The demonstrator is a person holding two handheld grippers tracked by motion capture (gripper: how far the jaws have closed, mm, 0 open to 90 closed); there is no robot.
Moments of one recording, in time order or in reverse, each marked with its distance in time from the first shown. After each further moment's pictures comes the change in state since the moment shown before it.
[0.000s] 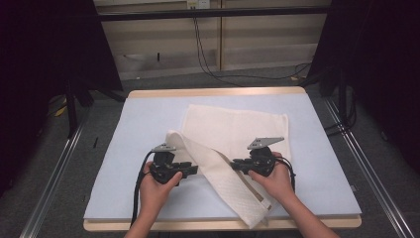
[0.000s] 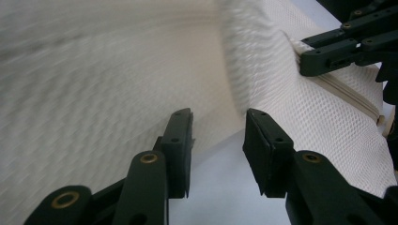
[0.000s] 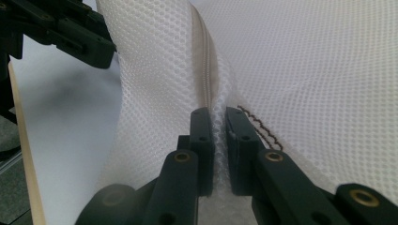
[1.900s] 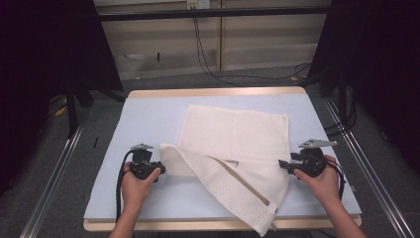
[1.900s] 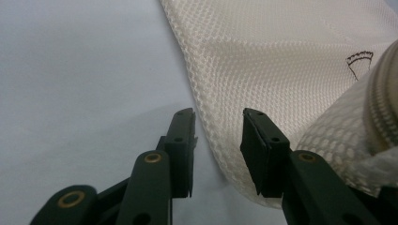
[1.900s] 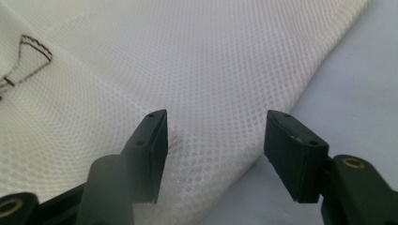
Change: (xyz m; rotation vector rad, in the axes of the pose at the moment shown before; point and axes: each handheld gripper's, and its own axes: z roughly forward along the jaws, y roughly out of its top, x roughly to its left) left arm 0.069 -0.019 -0.010 0.032 0.114 -0.100; right arm -0.087 -0.063 -0.081 0.035 -0.374 0.120
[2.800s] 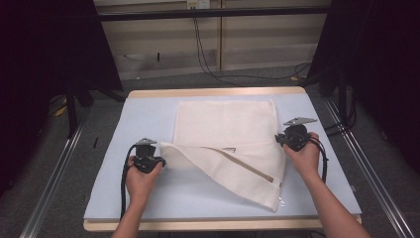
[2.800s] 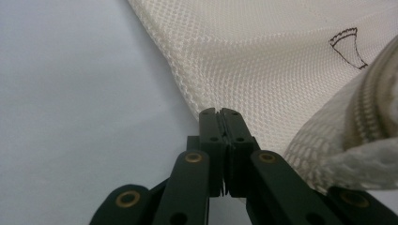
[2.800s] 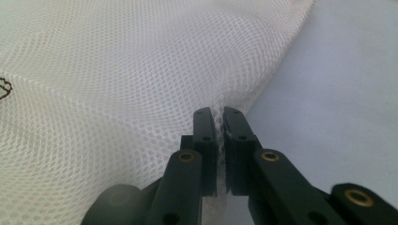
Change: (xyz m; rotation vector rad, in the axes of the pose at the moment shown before) left arm -0.004 0.014 0.009 -0.023 0.063 0.049; right arm -0.009 0.061 0.046 -0.008 -0.127 -0.039
